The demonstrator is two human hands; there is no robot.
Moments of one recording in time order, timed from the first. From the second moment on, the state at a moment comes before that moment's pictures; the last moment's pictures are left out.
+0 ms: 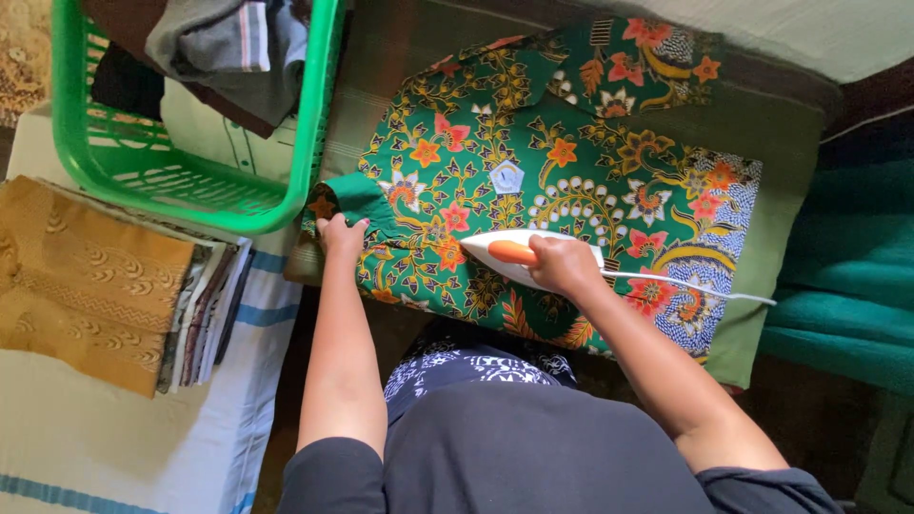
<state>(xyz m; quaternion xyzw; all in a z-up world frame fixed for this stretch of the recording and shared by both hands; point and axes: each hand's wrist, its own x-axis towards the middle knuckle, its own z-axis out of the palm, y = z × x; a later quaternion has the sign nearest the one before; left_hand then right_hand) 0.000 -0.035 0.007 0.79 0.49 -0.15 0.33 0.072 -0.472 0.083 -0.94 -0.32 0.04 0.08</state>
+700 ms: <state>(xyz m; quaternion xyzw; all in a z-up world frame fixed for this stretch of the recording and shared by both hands) -0.009 0.002 -0.048 0.85 0.42 -0.12 0.29 0.070 -0.566 0.056 -0.95 -0.22 0.21 0.05</state>
